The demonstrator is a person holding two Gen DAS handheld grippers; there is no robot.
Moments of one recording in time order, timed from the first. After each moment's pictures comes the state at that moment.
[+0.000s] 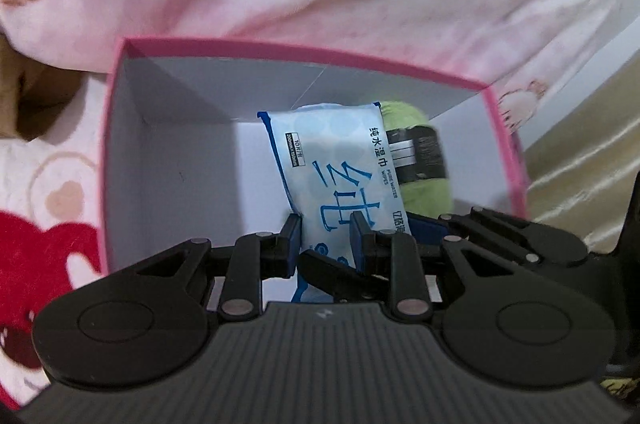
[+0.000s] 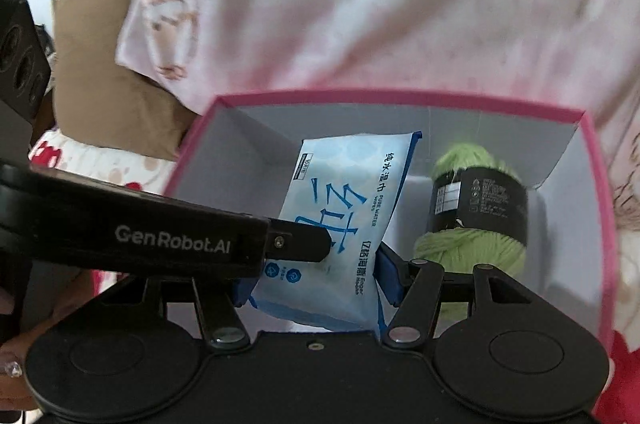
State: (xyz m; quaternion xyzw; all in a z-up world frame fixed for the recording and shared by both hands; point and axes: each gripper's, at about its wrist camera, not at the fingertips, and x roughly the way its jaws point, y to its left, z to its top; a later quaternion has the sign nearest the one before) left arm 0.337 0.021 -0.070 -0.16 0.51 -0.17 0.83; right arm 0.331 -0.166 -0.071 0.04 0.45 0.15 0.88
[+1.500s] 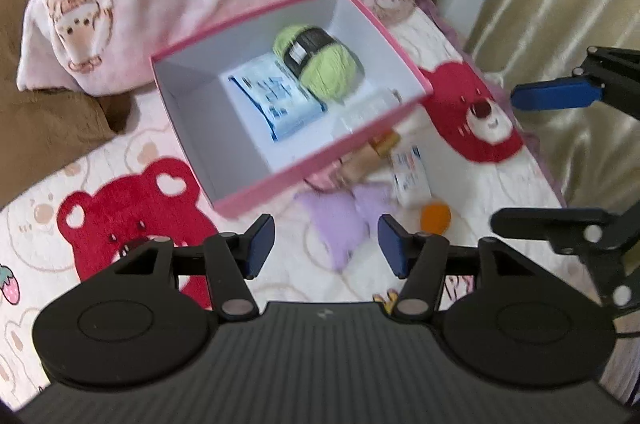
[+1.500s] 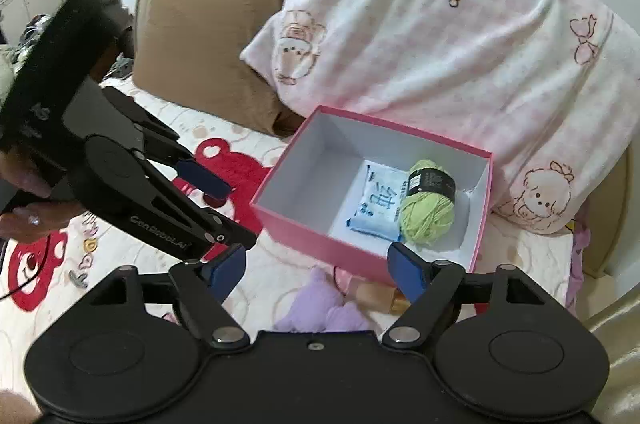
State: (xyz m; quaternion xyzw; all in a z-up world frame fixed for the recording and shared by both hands) left arm 0.154 0.026 0.068 0.07 0.52 -0.24 0.82; right arm 0.113 -0.164 0.086 -0.07 0.40 0.19 0.89
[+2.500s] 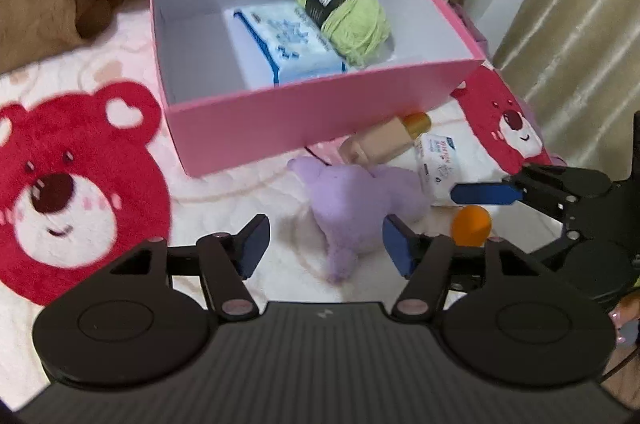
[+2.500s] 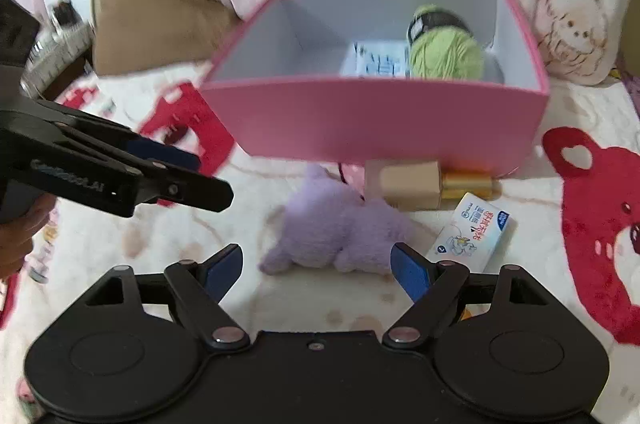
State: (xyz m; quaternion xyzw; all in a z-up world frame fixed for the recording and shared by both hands) left arm 0.153 0.039 -0.074 -0.05 0.48 -0.23 0.84; right arm 0.136 -0.171 -0.099 0.02 0.44 0.15 0.88
